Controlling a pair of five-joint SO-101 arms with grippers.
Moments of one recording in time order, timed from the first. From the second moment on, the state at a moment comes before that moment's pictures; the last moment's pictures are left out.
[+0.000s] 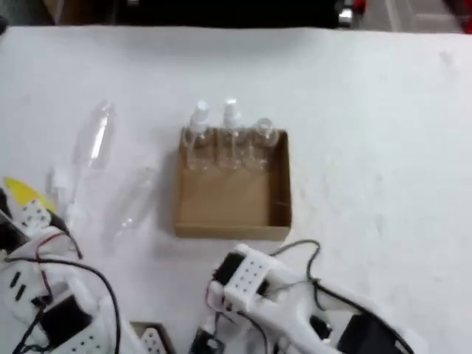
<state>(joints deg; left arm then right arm) -40.8 -104.2 84.7 37.2 7.4 -61.5 -21.3 63.3 78.8 93.6</state>
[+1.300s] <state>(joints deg) 18.1 -70.4 34.5 82.9 -15.2 1.2 -40.5 34.3 67.3 18.9</state>
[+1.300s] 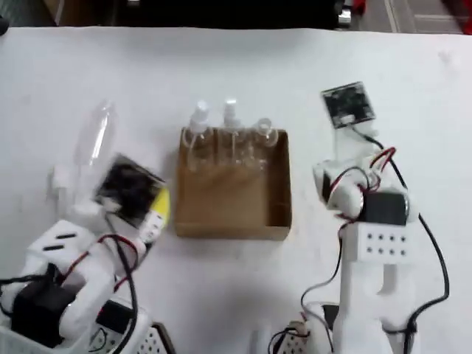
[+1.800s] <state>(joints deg) 37.1 -61.1 34.0 83.7 -16.5 15.9 -6.4 32.4 51.3 -1.6</state>
